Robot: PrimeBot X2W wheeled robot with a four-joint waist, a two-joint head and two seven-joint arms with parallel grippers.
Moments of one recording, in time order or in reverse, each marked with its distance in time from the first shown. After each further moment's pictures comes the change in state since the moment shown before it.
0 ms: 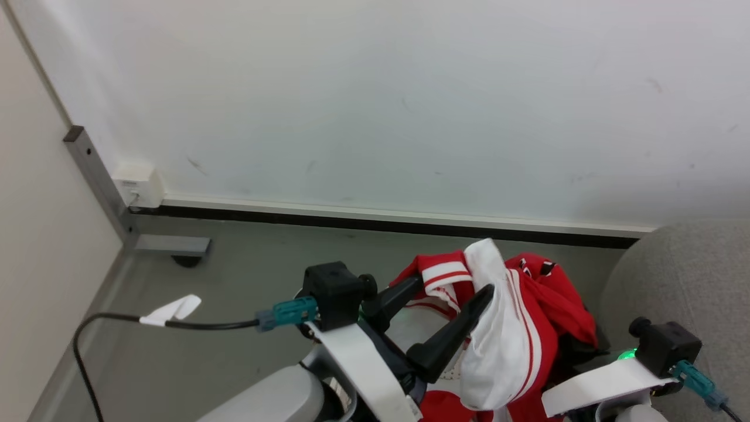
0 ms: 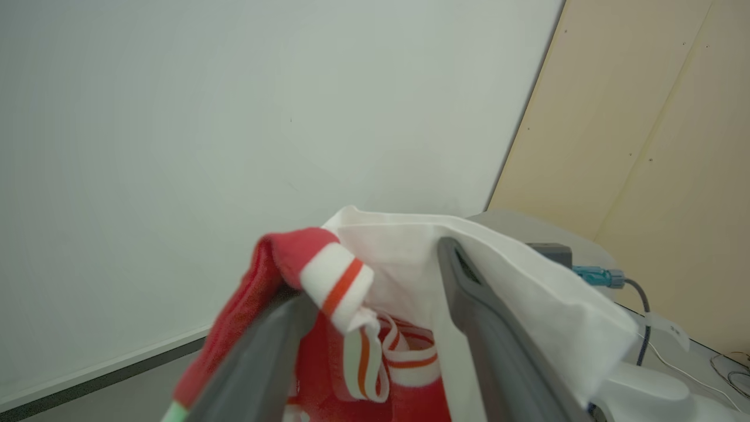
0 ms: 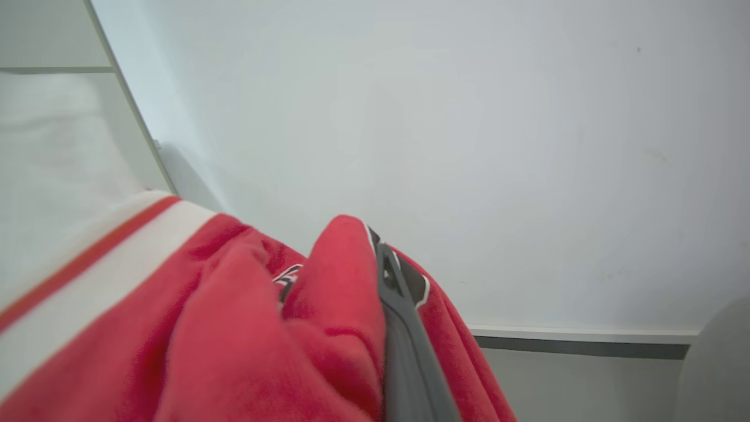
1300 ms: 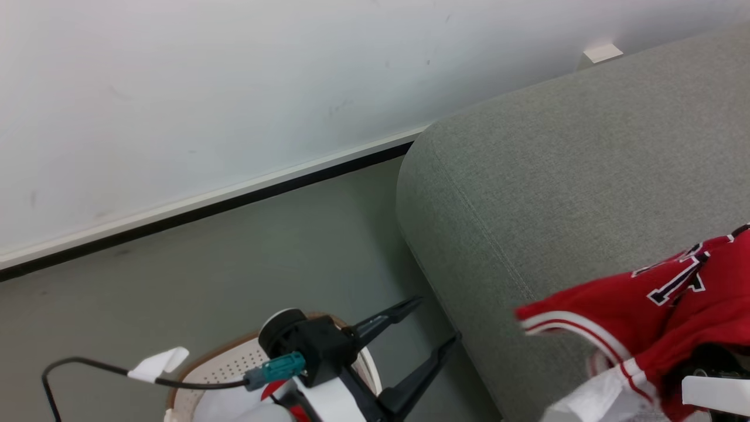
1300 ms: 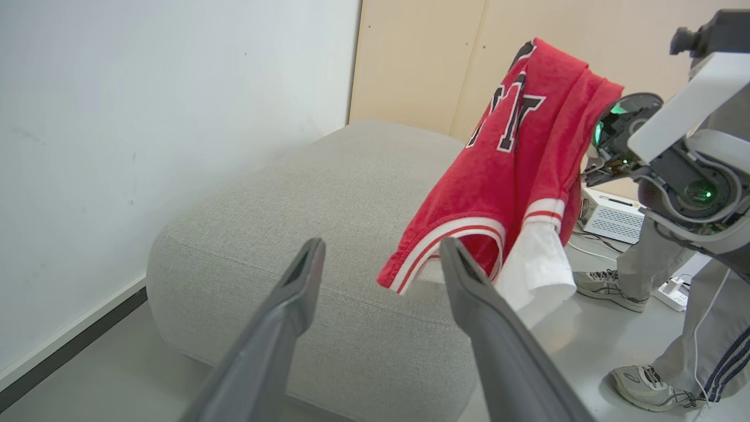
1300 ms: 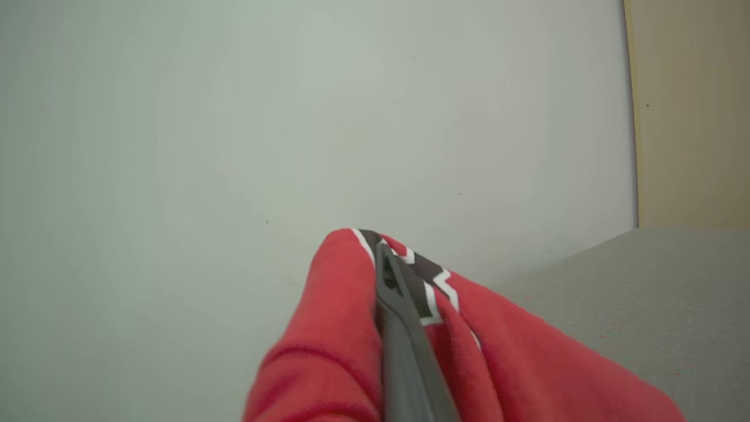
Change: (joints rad) left arm 0.065 0.122 -0.092 0.008 0.167 -0.005 -0.089; right arm 0.183 0.000 -0.410 -0.540 -0.063 0.000 0.105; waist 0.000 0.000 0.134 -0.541
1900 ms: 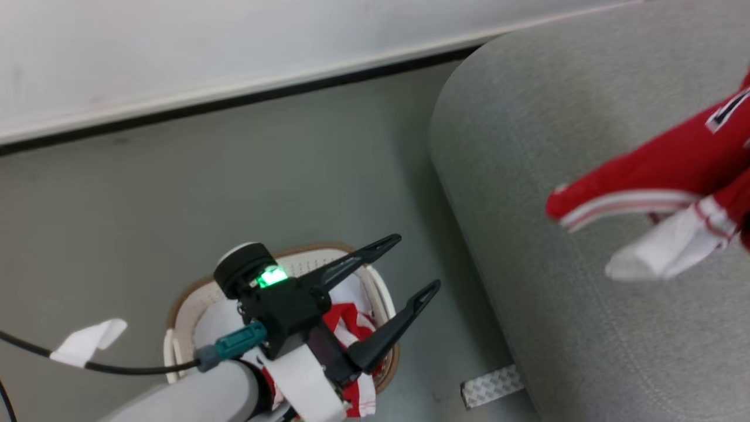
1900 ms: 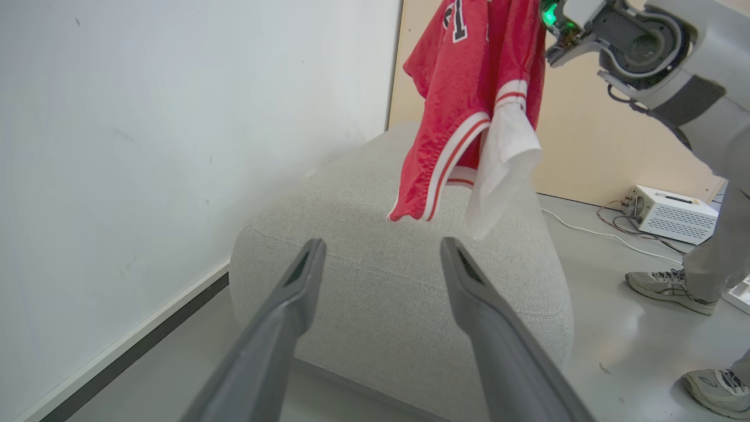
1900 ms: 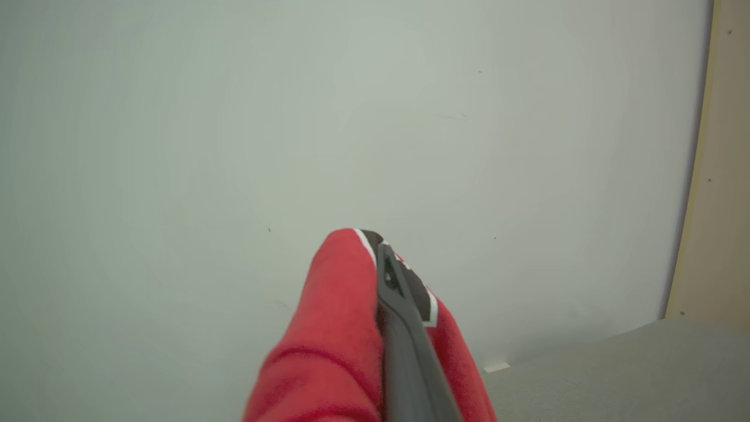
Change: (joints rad) left arm -0.127 0.129 0.044 -0.127 0.099 0.005 0.032; right arm -0.422 0.000 -0.100 0.005 -0.151 0.000 0.203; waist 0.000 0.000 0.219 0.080
